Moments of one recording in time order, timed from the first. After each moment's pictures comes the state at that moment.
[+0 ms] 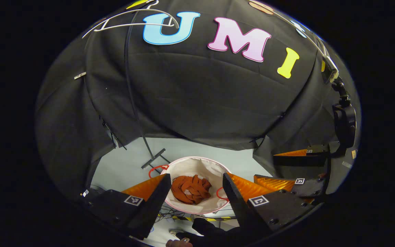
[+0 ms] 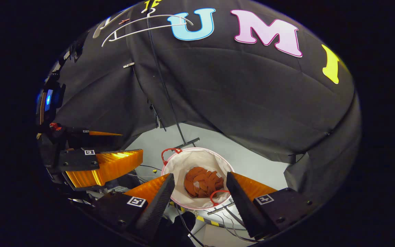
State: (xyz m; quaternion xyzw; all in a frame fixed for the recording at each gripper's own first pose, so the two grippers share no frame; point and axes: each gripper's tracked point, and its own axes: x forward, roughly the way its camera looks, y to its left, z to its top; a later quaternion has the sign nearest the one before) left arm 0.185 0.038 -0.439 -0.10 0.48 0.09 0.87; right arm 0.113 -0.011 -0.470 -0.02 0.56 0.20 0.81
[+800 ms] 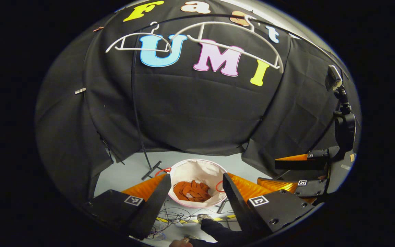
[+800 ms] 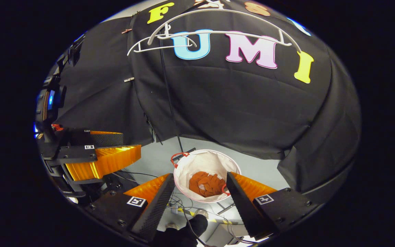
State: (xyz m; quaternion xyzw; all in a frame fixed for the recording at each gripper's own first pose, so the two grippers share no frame) left arm 0.064 0.051 -0.341 -0.07 0.39 0.01 0.92; right arm -0.002 0.042 -0.359 0.00 0.49 0.11 0.86
